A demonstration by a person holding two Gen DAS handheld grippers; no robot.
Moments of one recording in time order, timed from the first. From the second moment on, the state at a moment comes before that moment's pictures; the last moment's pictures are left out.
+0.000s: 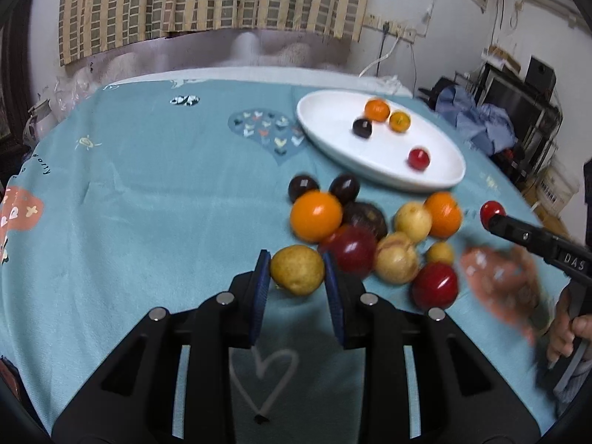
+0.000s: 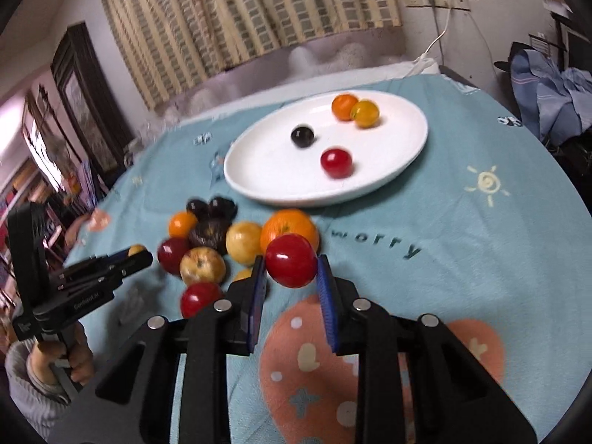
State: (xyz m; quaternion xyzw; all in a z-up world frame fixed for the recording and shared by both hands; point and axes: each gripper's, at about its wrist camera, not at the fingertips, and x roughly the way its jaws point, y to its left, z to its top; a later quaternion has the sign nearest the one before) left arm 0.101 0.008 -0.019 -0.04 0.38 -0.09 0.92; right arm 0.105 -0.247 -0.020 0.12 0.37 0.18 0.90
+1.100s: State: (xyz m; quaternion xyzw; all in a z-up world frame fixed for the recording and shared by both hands) left arm 0.117 0.034 -0.018 -0.12 0.38 -0.04 0.92; right arm 0.110 -0.277 -0.018 0.27 0.37 0.17 0.87
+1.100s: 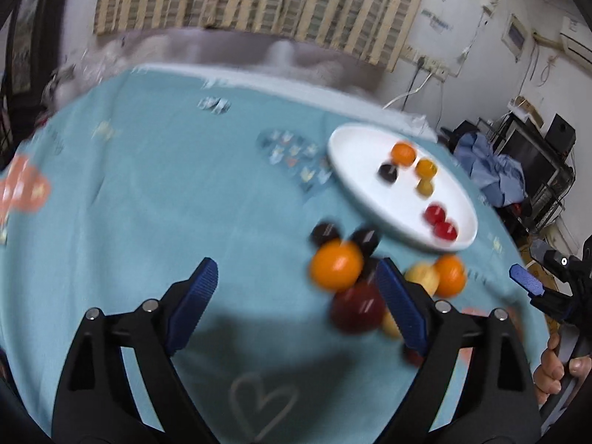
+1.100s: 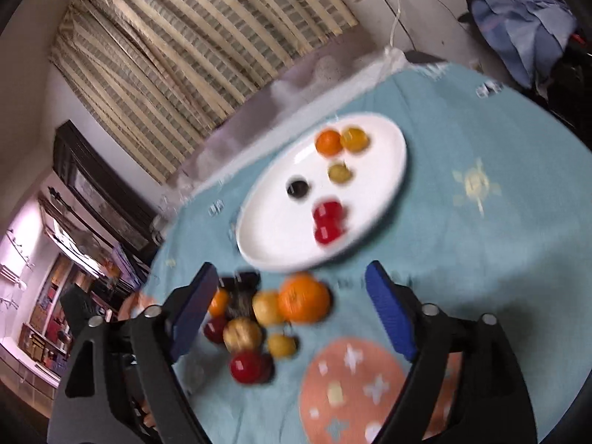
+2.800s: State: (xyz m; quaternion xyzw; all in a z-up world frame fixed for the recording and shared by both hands) left arm 0.092 0.003 -0.052 0.01 0.43 -0.09 0.90; right arm 0.115 -0.246 -0.032 0.22 0.42 0.23 0.85
